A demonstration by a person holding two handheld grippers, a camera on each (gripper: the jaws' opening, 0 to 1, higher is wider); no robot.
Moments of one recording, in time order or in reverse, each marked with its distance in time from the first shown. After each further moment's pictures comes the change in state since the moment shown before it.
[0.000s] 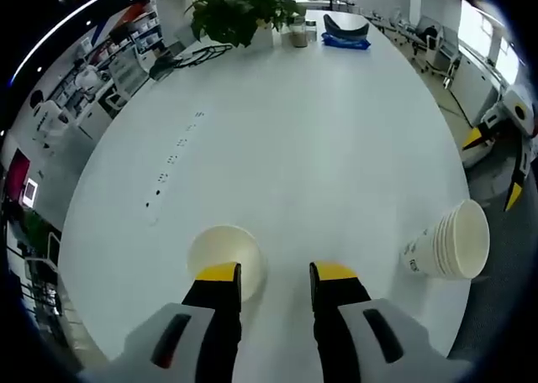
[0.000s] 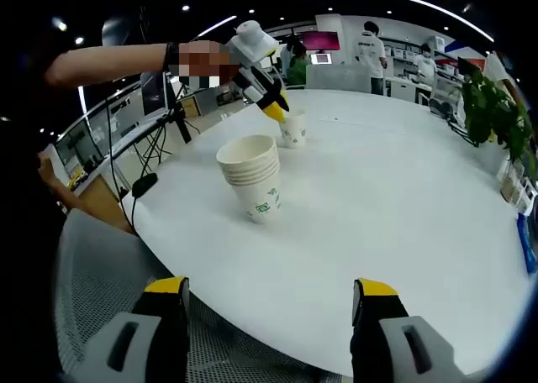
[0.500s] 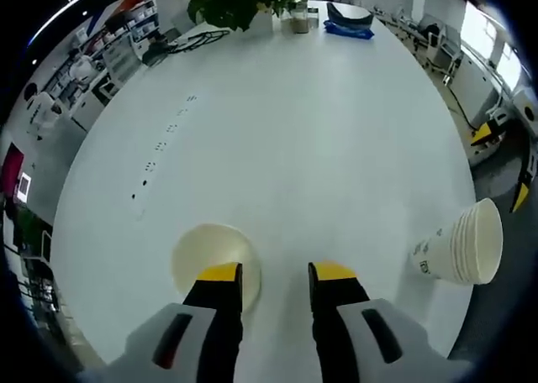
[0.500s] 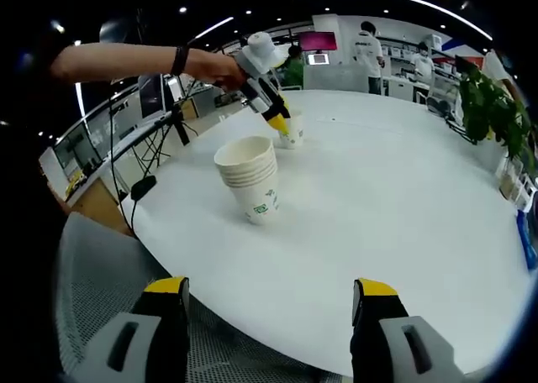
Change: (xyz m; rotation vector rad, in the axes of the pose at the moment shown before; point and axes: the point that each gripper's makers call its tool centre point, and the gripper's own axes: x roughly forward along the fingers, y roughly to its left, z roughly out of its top) left arm 0.026 -0.005 -0.009 -0.004 0.059 -0.039; right arm 0.000 -0.002 0.001 0.014 -0.009 -0.005
